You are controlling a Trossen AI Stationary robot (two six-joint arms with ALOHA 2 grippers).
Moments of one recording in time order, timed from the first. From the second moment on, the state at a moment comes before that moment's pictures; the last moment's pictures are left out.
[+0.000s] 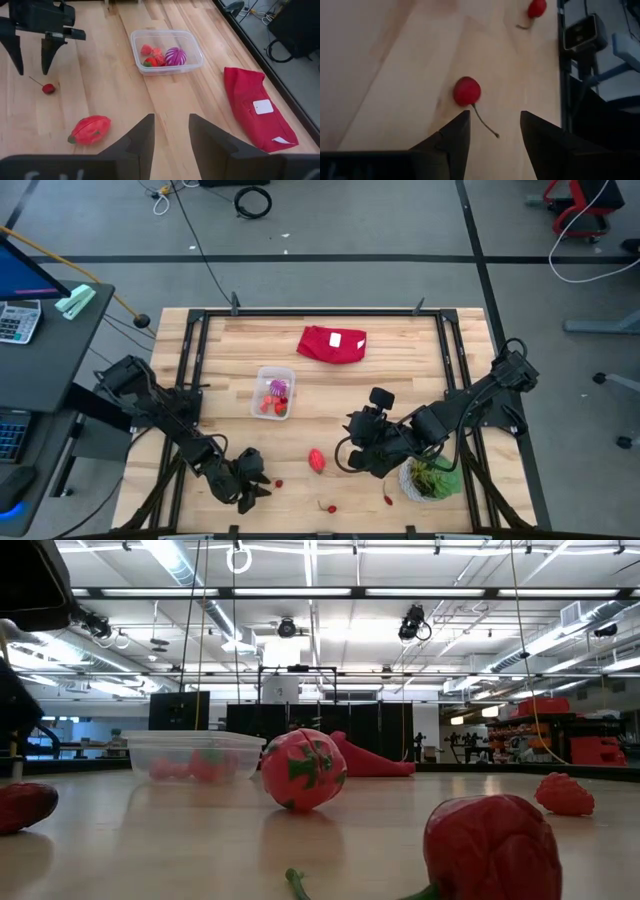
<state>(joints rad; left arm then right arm) -0.85 1.62 0.61 0.30 -0.39 -1.09 0.53 1.68 1.58 -0.95 0.73 0.63</state>
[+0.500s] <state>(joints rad) -0.84 1.76 0.61 0.42 -0.42 -1.13 0.53 1.68 1.58 -0.95 0.73 0.63</state>
